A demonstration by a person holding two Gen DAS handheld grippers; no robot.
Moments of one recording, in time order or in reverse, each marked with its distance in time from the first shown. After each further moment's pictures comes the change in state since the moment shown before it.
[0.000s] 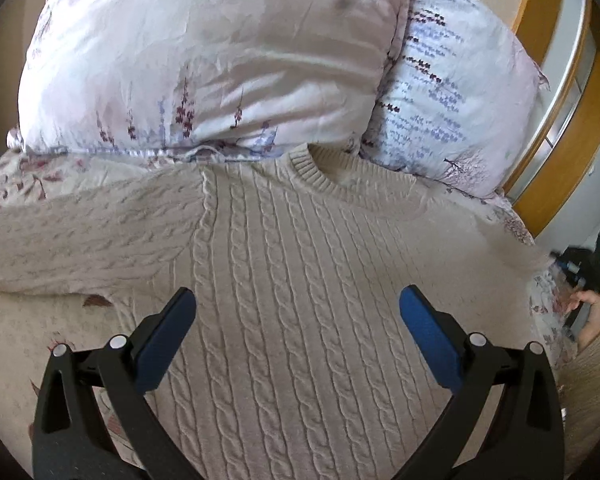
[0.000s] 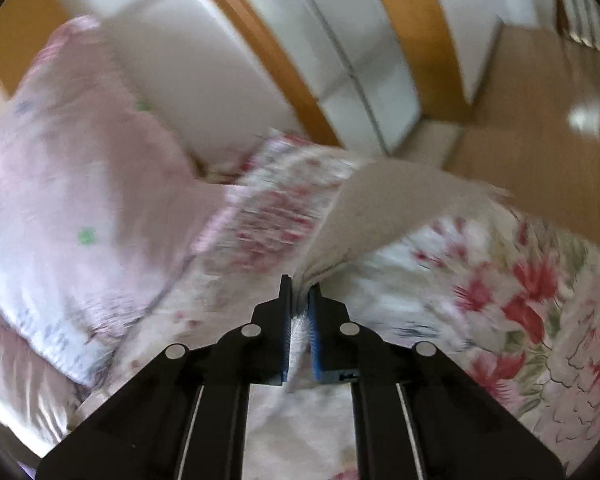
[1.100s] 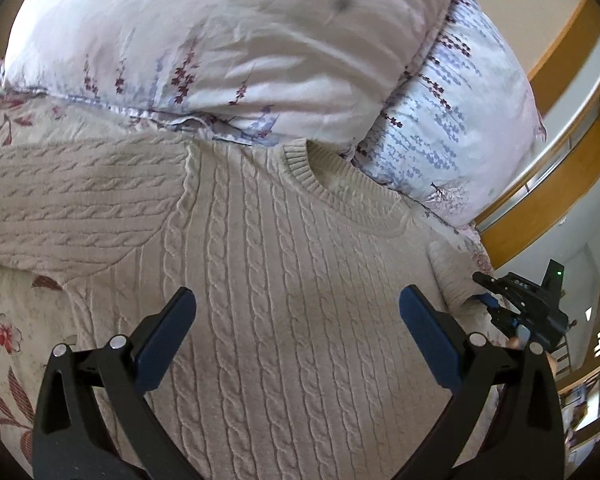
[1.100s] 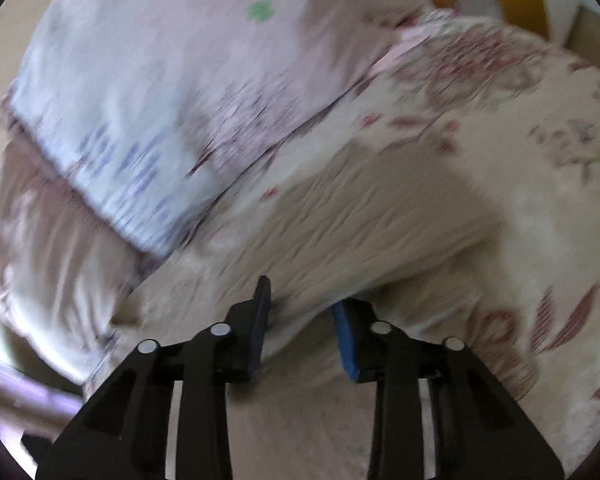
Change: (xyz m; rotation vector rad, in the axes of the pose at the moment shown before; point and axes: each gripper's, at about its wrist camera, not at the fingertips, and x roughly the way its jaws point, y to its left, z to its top) left arm 0.025 0.030 0.007 -0.212 0.048 -0.184; right arm 0.016 0.142 -0.122 -0.107 0.278 0.143
